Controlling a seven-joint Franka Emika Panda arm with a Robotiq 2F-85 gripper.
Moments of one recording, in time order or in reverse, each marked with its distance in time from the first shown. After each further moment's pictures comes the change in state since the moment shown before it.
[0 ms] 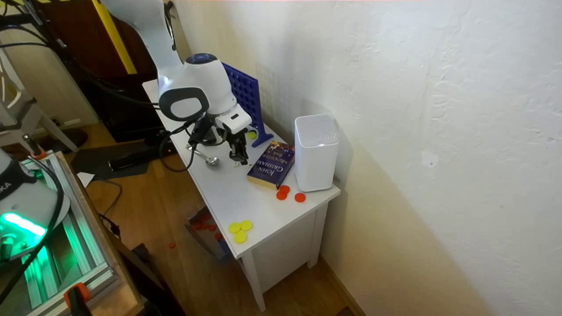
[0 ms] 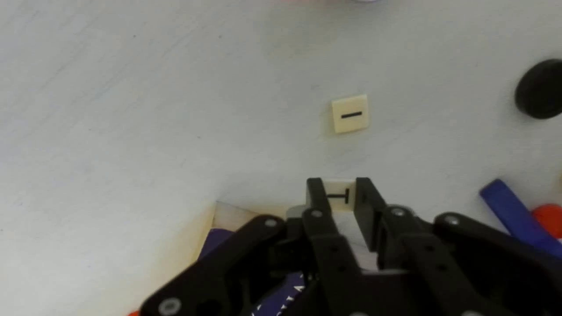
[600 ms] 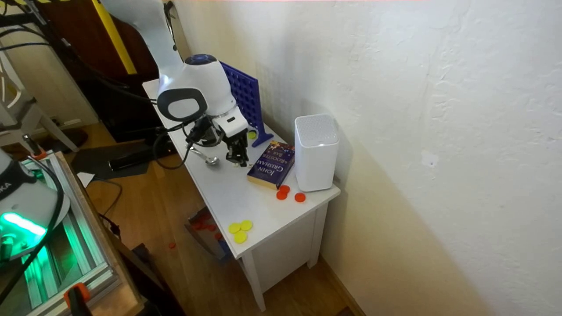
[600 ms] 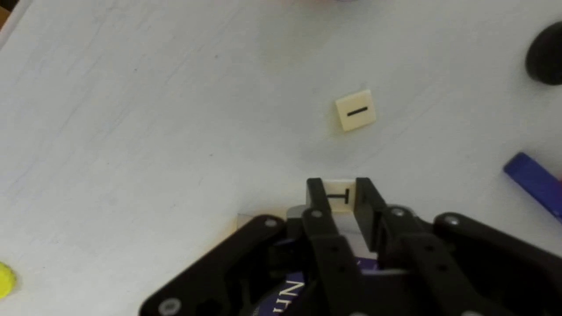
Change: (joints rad) arm 0.017 0.001 -0.013 -0.004 0.074 -0.001 0.093
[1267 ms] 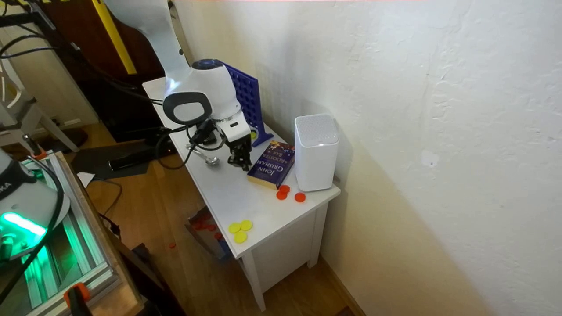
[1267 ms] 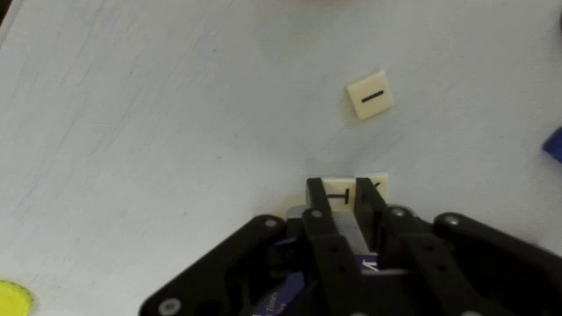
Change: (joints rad) arm 0.011 0.040 -0.028 0.043 0.017 -0.032 0.069
